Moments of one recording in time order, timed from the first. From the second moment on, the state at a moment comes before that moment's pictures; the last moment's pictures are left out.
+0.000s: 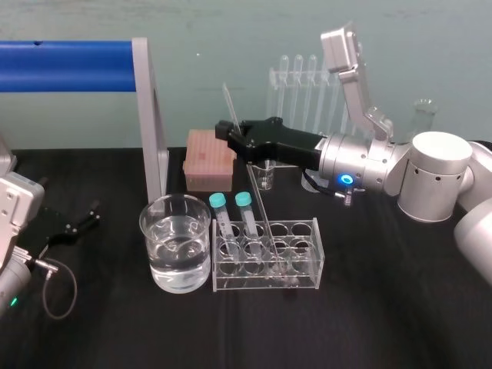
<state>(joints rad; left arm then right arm) -0.20 0.60 0.45 -1.41 -0.25 -0.12 0.03 0.67 0.42 -0.62 -1.29 0.71 0.23 0.60</state>
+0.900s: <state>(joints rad) -0.20 0.60 0.45 -1.41 -0.25 -0.12 0.03 0.64 0.44 -0.57 -1.40 0.74 0.14 0.63</state>
